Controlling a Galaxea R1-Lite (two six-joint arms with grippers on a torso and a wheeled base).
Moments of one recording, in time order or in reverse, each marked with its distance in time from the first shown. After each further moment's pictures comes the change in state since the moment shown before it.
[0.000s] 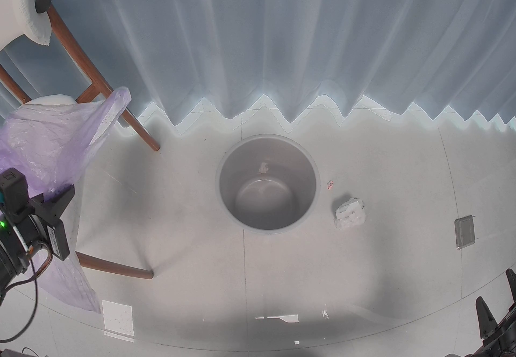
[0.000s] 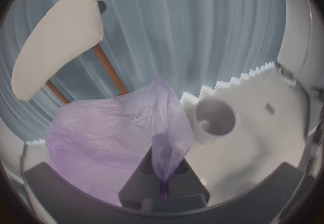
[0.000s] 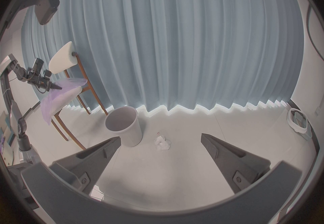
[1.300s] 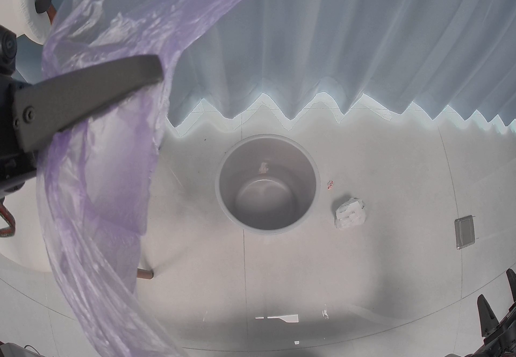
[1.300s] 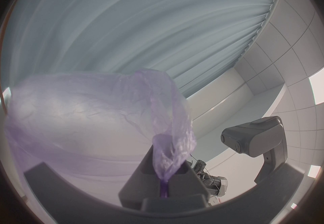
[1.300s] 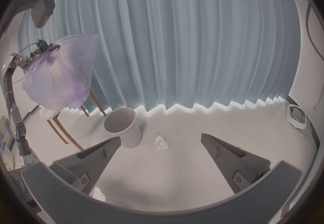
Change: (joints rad) left arm -0.243 0.141 -0.393 -0.126 -0.902 -0.731; right arm 0.000 0.000 0.000 0.000 -0.019 0.030
